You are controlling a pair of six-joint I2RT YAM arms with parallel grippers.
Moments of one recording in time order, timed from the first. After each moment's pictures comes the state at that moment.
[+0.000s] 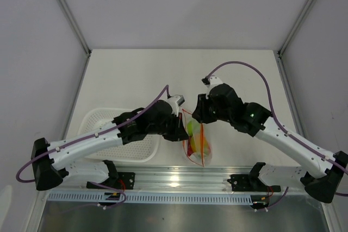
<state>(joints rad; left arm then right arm) -1.06 1.17 1.01 -0.52 0.10 -0.77 0.89 1.13 1.17 -0.68 0.08 0.56</state>
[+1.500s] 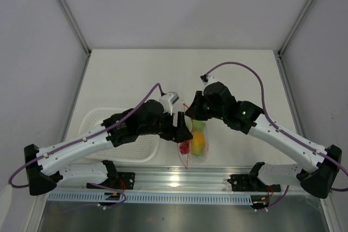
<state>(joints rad) -1.06 1.07 1.02 -0.54 0.07 -0.75 0.89 1.21 1.18 -0.57 0.02 0.75</state>
